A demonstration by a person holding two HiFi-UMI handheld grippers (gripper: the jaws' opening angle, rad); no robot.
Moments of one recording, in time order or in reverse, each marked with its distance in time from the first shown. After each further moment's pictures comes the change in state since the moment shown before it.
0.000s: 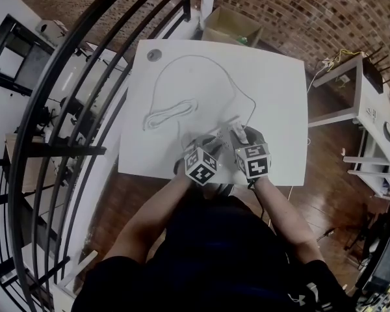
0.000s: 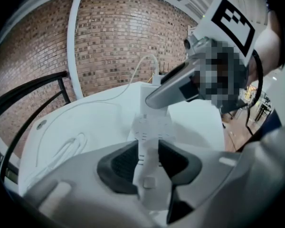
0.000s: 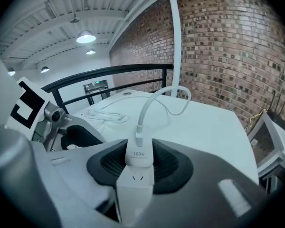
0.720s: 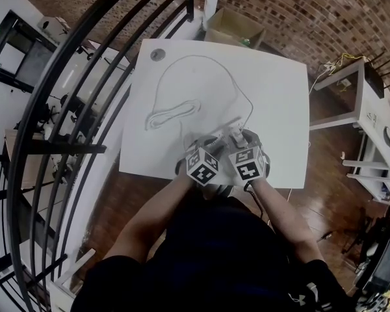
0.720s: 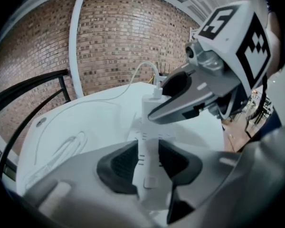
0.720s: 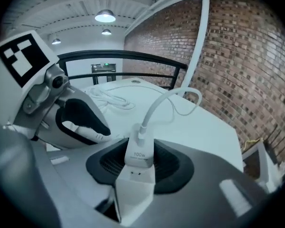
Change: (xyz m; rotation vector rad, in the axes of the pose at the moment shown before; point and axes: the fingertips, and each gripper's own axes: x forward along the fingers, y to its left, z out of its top) left arm 0.000 -0.001 -0.001 -0.018 -0.003 -0.008; right arm 0.013 0.012 -0.017 -0.213 0.105 -0.032
